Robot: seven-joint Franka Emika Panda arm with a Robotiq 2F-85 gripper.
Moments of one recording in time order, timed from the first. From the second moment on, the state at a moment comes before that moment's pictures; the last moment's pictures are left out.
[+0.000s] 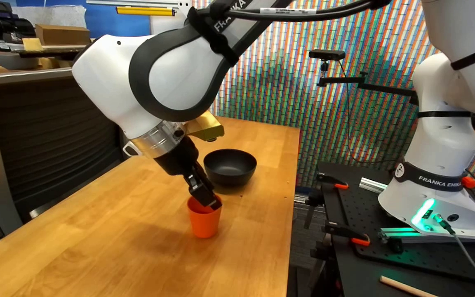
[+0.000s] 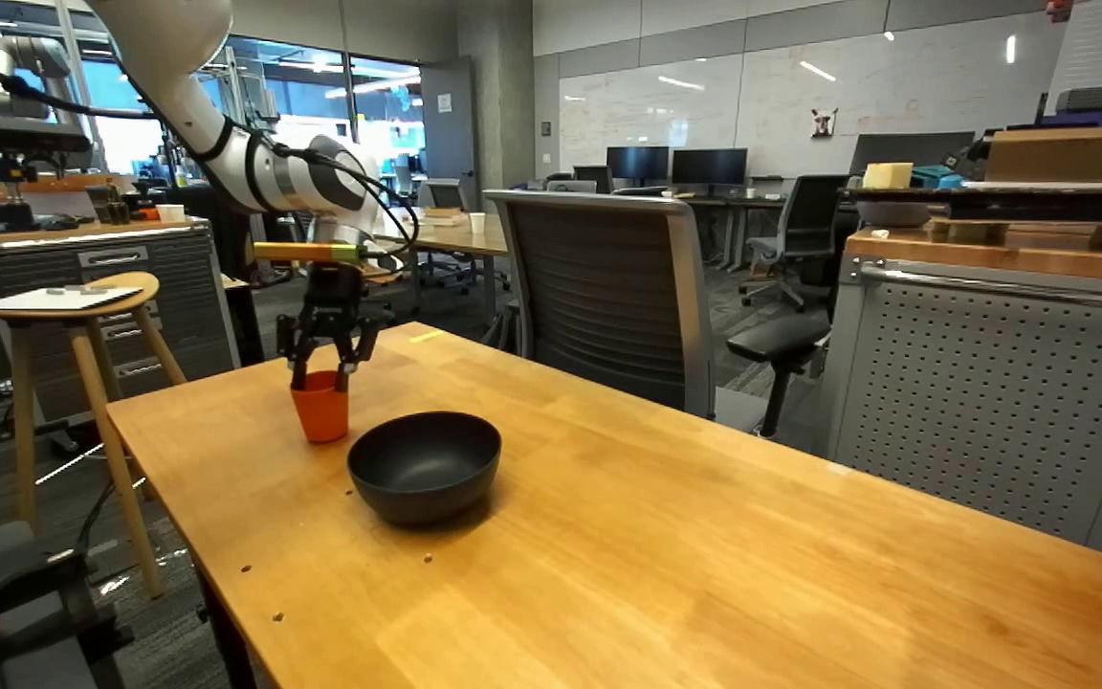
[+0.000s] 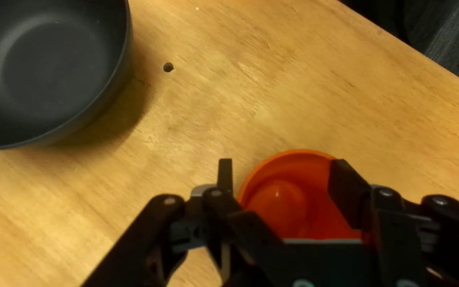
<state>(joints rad) 0.29 0.64 0.15 -1.68 -0.20 1.78 -0.09</state>
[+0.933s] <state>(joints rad) 0.24 0.65 0.11 -1.61 -0.23 1.77 -0.09</state>
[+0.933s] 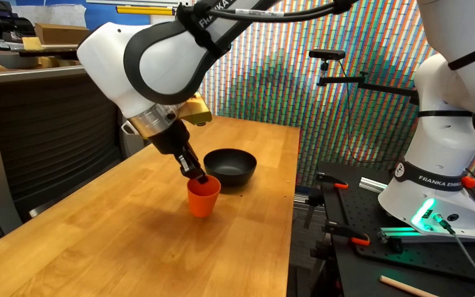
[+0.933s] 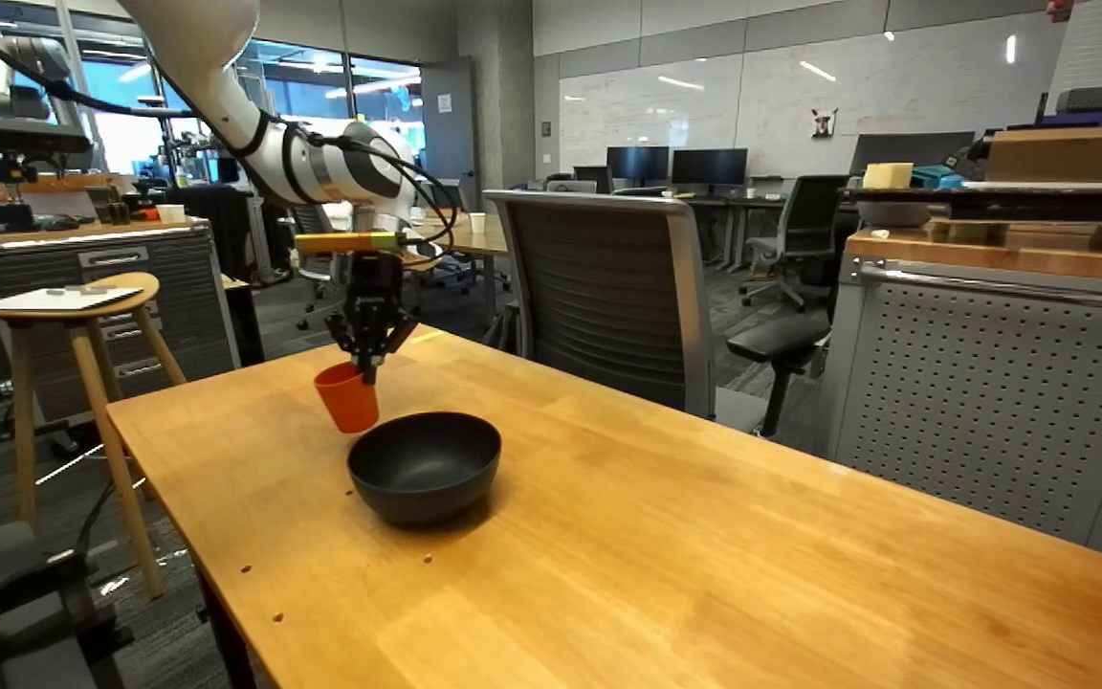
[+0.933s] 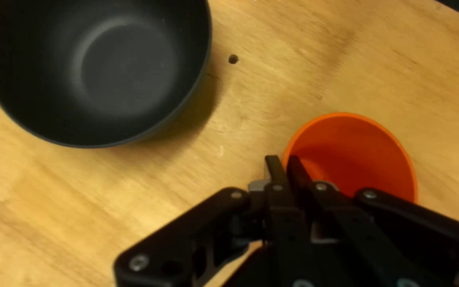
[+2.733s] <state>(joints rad) -0.02 0.65 -0.03 -1.65 -0.06 1.64 0.01</state>
